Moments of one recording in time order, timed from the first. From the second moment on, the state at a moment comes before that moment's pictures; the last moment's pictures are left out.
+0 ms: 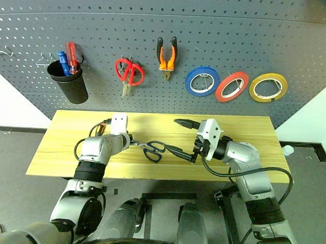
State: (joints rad) left arm -0.54 -0.01 0.13 0.30 -0.17 0.99 0.15; right arm -0.22 -0.52 0.11 -0.07 0.40 0.03 1.02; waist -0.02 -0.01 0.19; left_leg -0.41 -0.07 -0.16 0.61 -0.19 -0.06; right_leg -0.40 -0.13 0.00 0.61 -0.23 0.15
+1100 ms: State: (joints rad) left arm -0.97 0.32 -0.61 1.20 0.37 -0.17 -1.03; right arm -0.11 -0.48 0.10 -0.08 0.33 -0.01 0.91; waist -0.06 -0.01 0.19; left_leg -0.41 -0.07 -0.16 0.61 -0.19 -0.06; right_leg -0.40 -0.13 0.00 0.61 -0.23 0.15
